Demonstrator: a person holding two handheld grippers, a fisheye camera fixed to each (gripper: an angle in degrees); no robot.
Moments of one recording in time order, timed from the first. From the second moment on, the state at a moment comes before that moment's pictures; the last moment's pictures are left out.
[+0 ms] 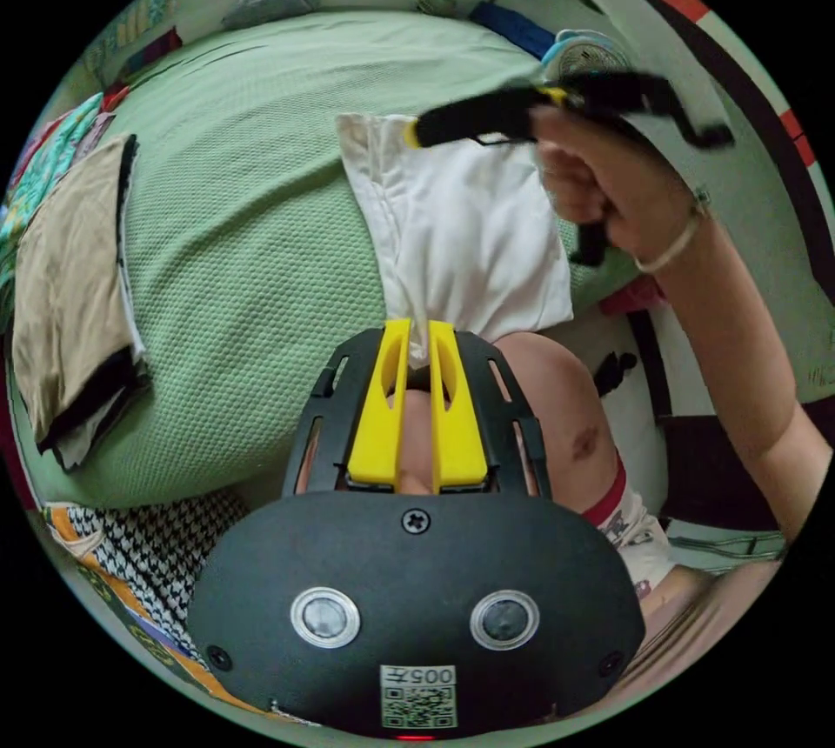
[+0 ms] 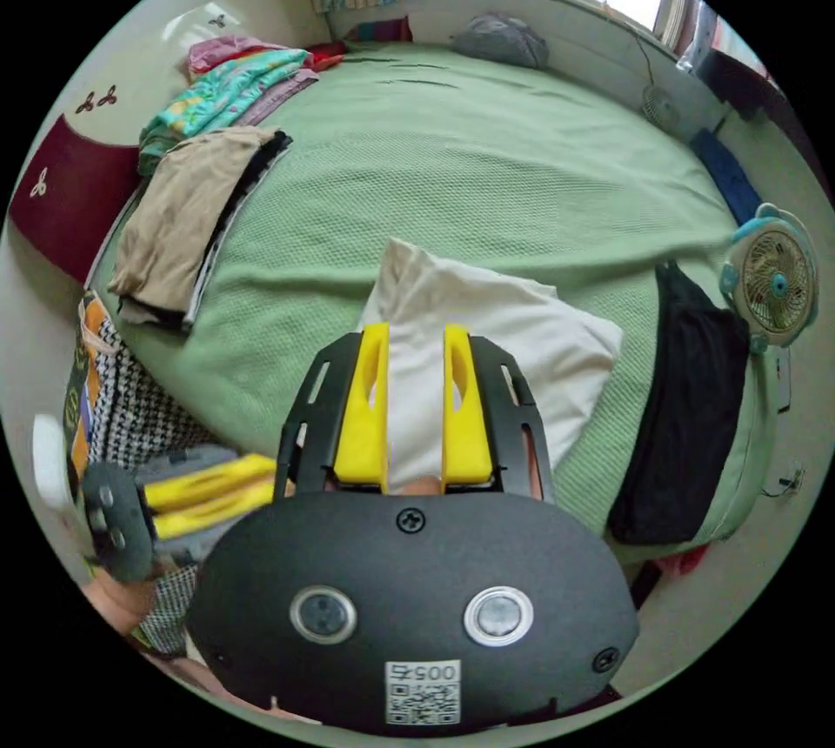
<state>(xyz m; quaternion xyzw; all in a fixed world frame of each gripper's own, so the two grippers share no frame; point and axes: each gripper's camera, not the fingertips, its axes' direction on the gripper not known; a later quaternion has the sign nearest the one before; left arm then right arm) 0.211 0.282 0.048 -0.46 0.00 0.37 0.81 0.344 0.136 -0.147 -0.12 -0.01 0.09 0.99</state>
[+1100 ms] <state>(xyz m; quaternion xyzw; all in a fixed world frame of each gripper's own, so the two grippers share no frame) 0.189 0.308 0.057 -0.46 0.00 0.32 0.83 0.416 0.154 -0.220 -0.04 0.04 0.07 1.00</state>
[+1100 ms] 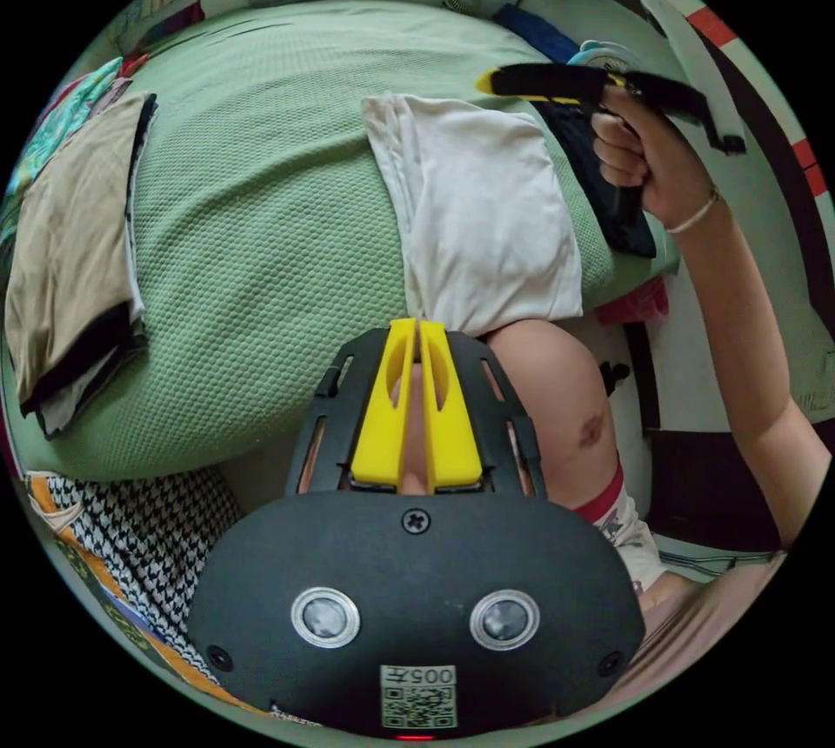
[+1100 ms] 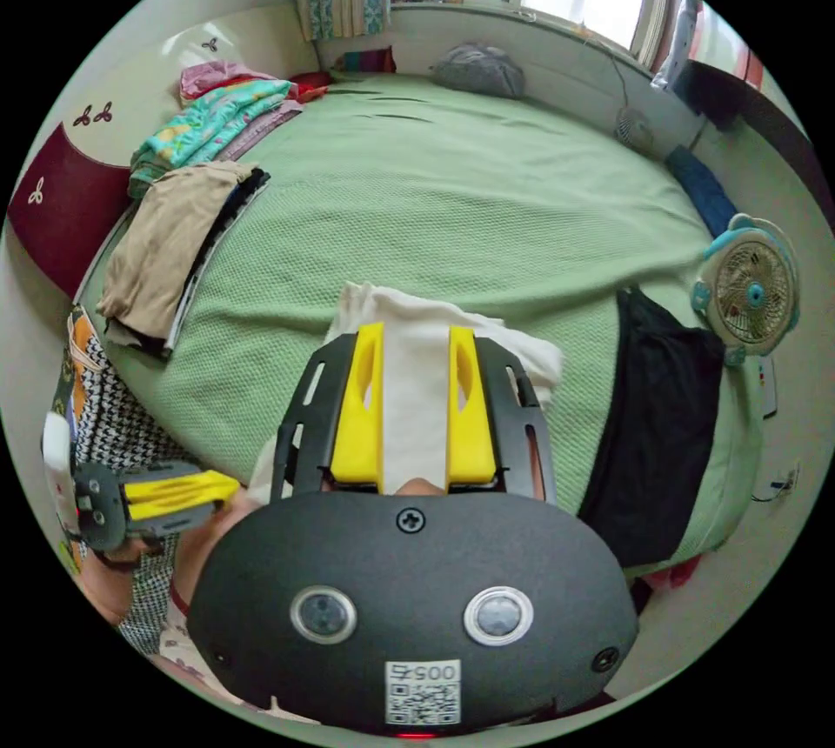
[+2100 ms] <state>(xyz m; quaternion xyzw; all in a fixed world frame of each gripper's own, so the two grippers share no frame) 0.267 0.400 0.110 -0.47 -0.09 0.38 0.79 0.502 0.201 -0.187 -0.09 0.03 0.07 0.99</state>
